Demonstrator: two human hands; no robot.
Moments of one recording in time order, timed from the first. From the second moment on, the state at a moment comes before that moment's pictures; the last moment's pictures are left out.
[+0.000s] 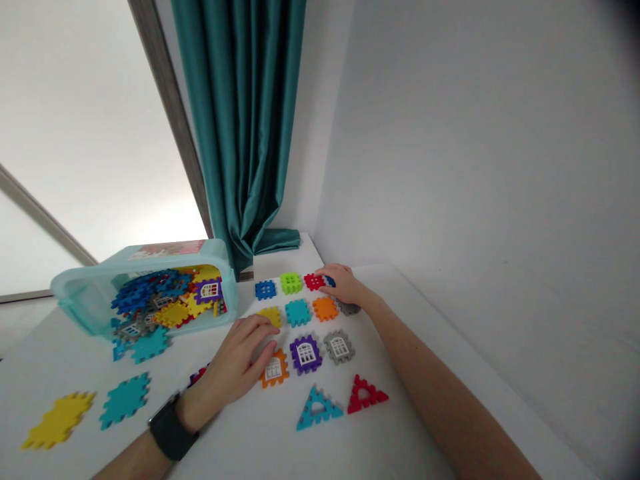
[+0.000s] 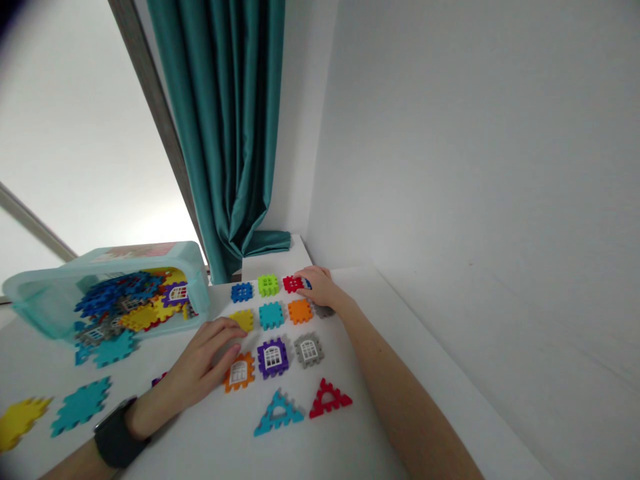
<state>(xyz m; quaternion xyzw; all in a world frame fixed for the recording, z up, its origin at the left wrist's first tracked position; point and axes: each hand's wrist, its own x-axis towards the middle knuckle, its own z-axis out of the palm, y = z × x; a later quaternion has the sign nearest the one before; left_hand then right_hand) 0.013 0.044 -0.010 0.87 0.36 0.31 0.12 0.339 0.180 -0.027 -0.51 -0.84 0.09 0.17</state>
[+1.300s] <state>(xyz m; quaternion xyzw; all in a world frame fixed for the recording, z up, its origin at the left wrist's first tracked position) 0.013 0.044 -0.007 0.87 0.37 0.30 0.13 0.339 0.181 -0.025 -0.49 -0.85 0.10 0.17</state>
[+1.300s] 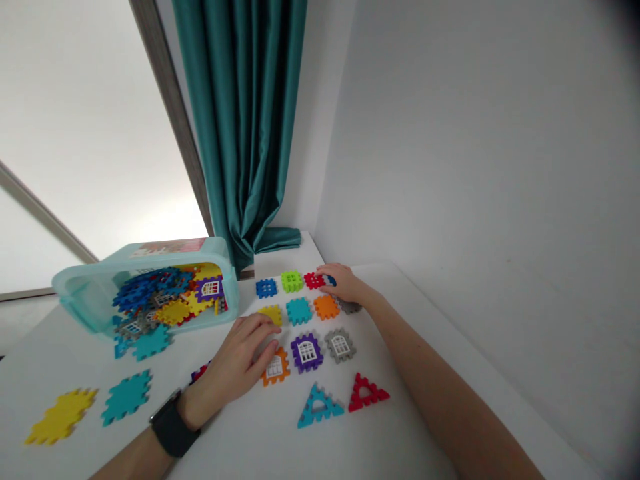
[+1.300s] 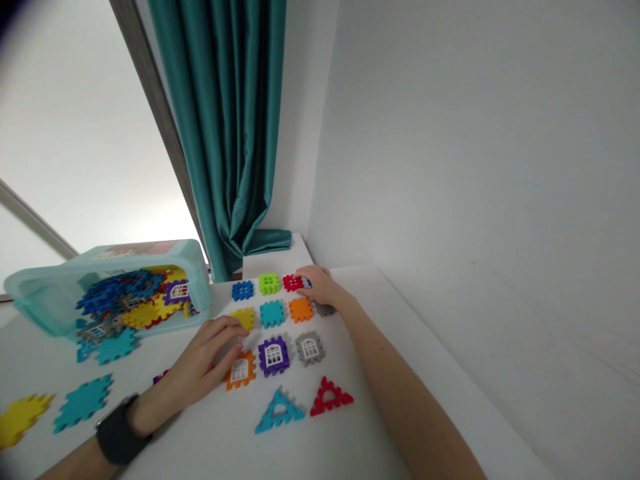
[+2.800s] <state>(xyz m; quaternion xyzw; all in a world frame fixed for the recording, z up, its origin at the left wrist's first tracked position) -0.118 -0.017 0.006 0.85 0.44 0.26 0.09 0.133 0.010 0.032 -0.29 -0.95 0.06 0.11</state>
